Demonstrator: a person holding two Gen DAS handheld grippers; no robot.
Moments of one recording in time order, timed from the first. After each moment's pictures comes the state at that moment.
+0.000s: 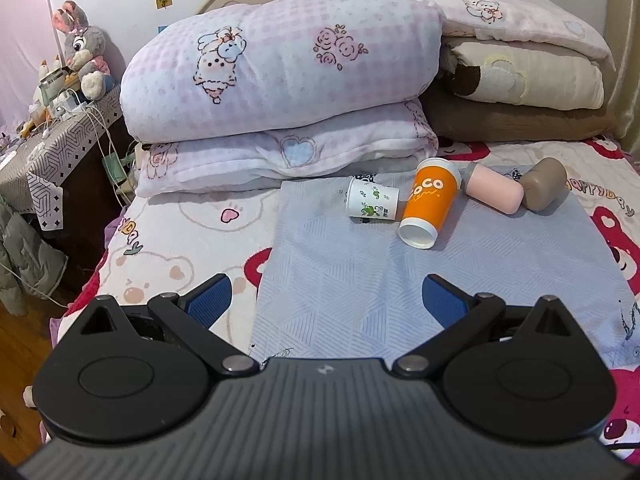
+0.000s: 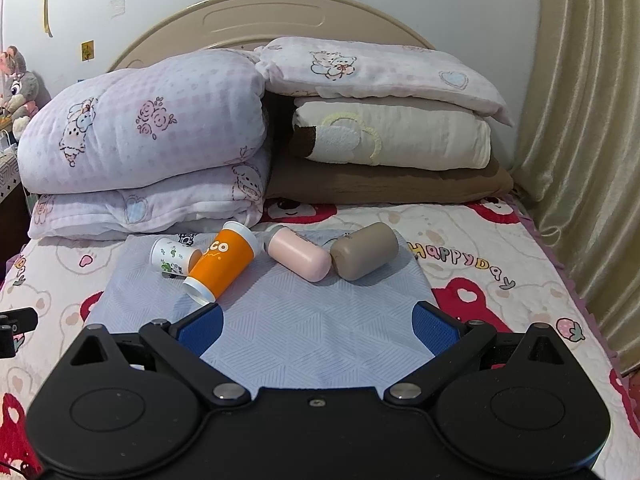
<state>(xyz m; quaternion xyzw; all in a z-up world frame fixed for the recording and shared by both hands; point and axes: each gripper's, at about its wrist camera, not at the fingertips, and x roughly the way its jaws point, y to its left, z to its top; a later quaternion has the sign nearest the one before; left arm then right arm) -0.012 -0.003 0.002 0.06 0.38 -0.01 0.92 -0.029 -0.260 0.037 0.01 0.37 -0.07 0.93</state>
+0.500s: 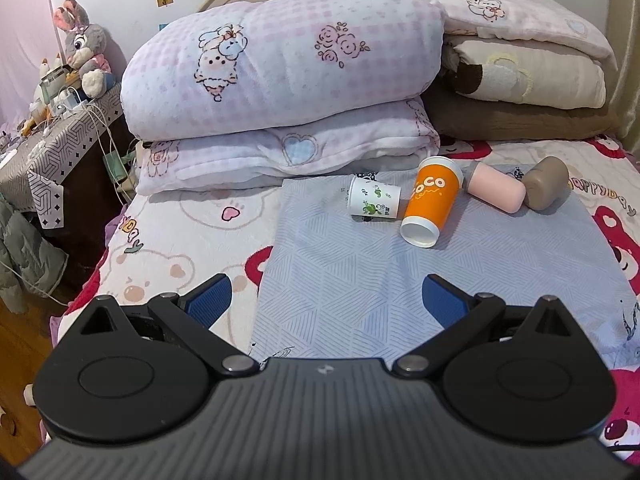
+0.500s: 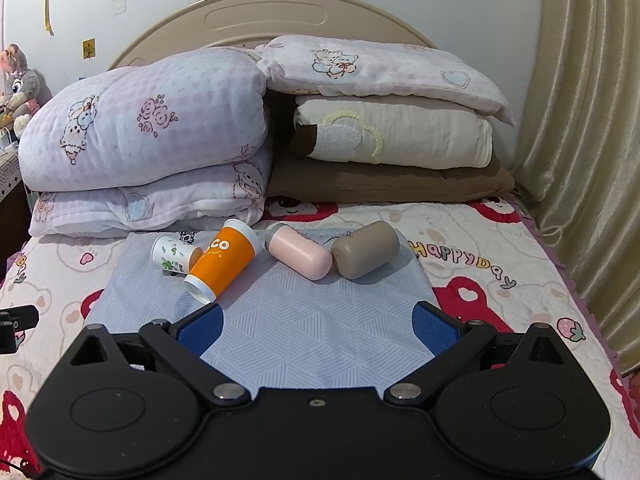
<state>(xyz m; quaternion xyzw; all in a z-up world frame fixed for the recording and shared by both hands) -0.006 -0.001 0.003 0.06 0.38 -0.01 0.92 -0.030 -0.259 0.037 0.01 0.37 -0.07 0.93</state>
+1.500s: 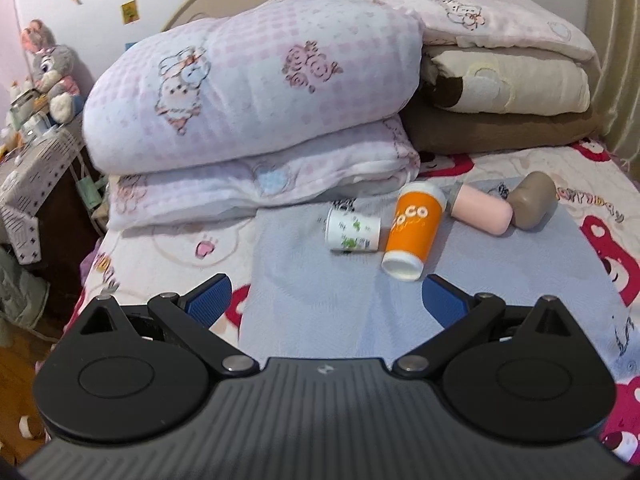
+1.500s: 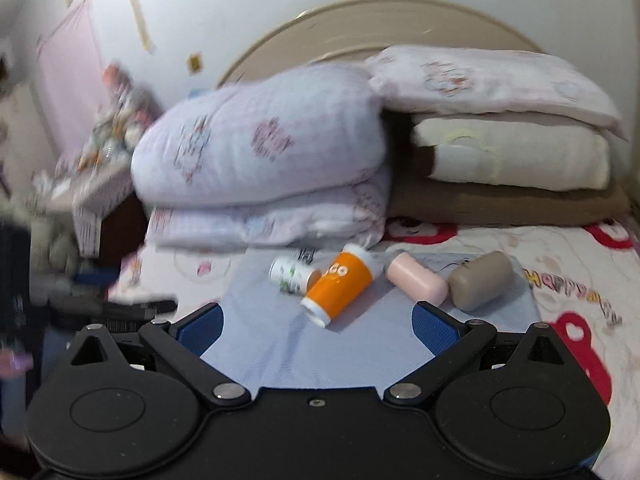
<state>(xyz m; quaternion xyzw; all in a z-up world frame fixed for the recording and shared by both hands) 0.054 -0.015 0.017 0.07 0.38 -0.06 0.92 0.005 -0.257 0.065 0.05 0.37 0.13 0.92</state>
